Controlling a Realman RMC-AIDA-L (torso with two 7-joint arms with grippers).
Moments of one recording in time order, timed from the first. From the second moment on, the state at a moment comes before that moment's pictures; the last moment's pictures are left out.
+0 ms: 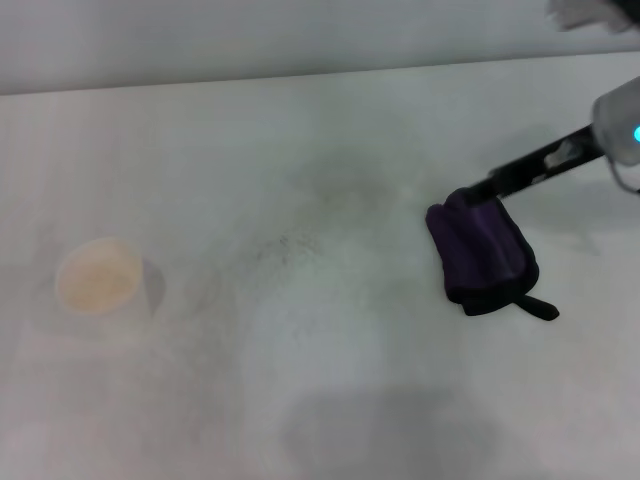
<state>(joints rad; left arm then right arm) -0.33 -2.07 2.84 -0.25 -1.35 1.41 -0.29 0.56 2.01 -1.12 -1.13 0.68 1.41 -0.58</state>
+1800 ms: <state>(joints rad) -0.27 -2.08 2.84 0.14 -1.59 1.41 -0.02 0.32 2.00 -0.04 -0.16 1.68 1.30 -2.70</state>
